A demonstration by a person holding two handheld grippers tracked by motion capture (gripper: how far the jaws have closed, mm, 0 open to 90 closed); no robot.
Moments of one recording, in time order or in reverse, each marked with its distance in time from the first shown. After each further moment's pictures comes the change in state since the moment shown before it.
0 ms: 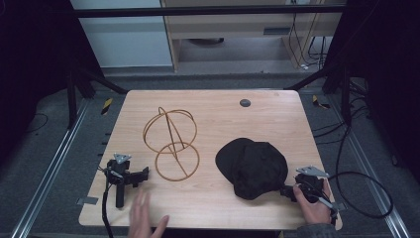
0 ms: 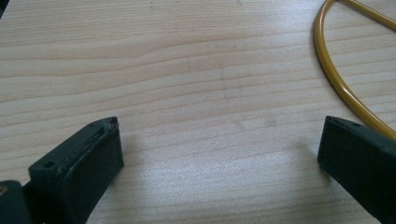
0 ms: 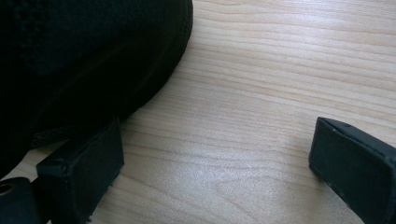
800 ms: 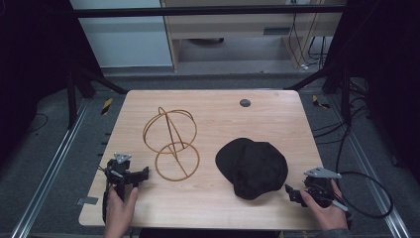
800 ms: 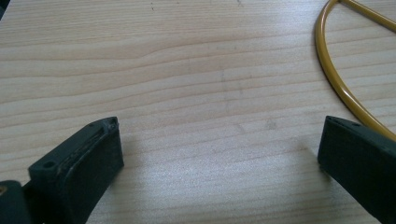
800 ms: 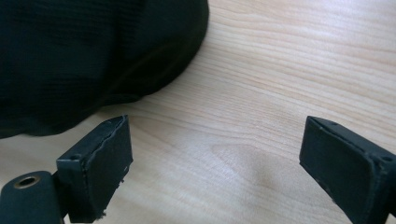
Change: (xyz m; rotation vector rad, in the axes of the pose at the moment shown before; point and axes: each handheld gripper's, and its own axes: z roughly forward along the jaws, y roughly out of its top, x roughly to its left) left arm -0.001 0.001 0.001 0.001 0.008 -0.005; right arm -0.009 0.008 -0.041 0.038 0.080 -0.083
